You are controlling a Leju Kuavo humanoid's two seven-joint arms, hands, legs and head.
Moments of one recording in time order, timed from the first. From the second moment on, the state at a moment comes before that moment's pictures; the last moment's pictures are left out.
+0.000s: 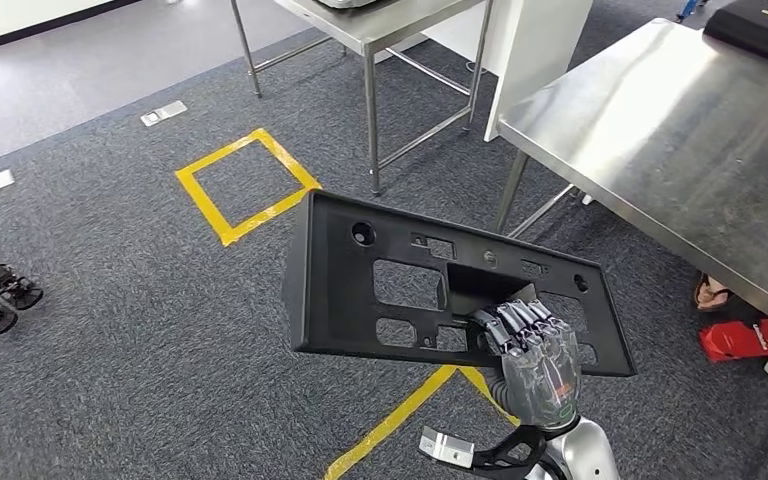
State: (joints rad) left arm -0.10 -0.14 1.37 -0.19 -0.94 -0.01 -0.29; right arm 0.04 -0.02 0.33 -1.73 1.27 -0.64 -0.34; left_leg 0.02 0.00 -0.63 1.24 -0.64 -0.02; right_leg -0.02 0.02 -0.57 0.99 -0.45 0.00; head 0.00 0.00
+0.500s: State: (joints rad) left arm -0.10 -0.14 1.37 -0.19 -0.95 -0.01 -0.28; right arm 0.03 -0.05 0.33 -1.73 1.27 -0.64 -0.32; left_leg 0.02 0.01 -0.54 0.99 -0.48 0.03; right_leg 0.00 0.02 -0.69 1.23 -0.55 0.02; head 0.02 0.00
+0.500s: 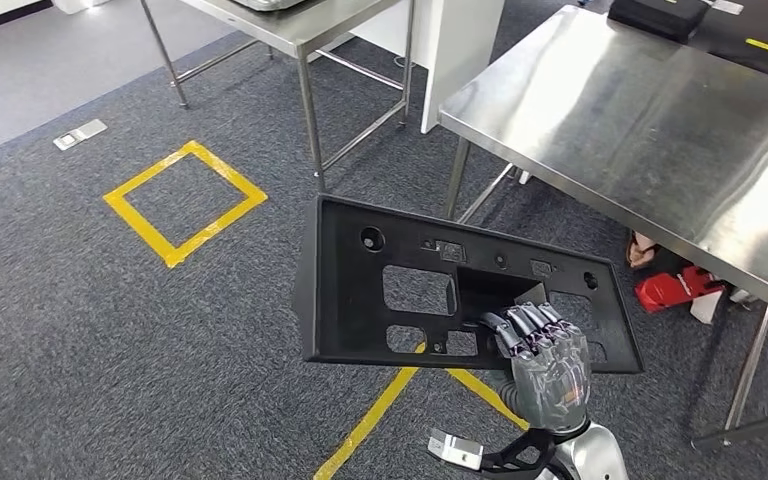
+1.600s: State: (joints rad) left arm -0.10 -0.14 1.37 -0.19 -0.96 -0.02 -0.28; right arm 0.02 -0.07 0.34 -1.73 1.29 -0.63 -0.29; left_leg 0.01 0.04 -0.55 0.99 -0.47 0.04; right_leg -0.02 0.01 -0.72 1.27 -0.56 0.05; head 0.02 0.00
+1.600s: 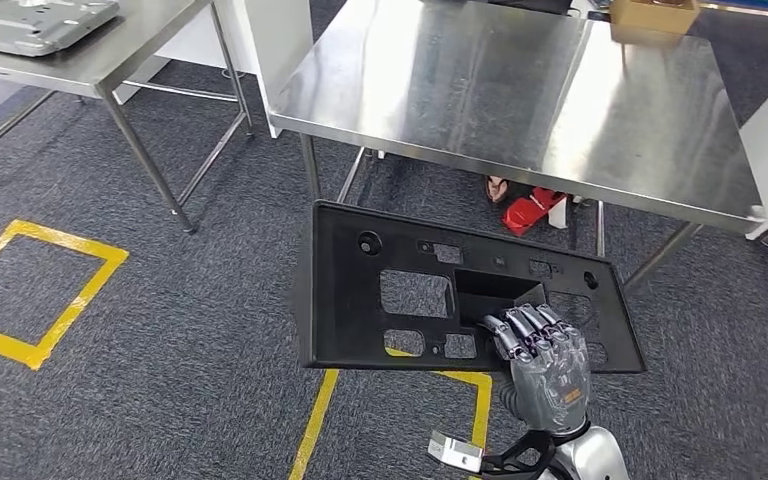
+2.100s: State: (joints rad) left arm -0.10 -0.12 1.33 -0.19 -1.00 -0.09 -0.29; right arm -0.29 -0.25 0.30 -1.31 1.57 -0.58 -0.01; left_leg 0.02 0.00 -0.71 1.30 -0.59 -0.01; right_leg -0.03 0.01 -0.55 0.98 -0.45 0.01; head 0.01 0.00
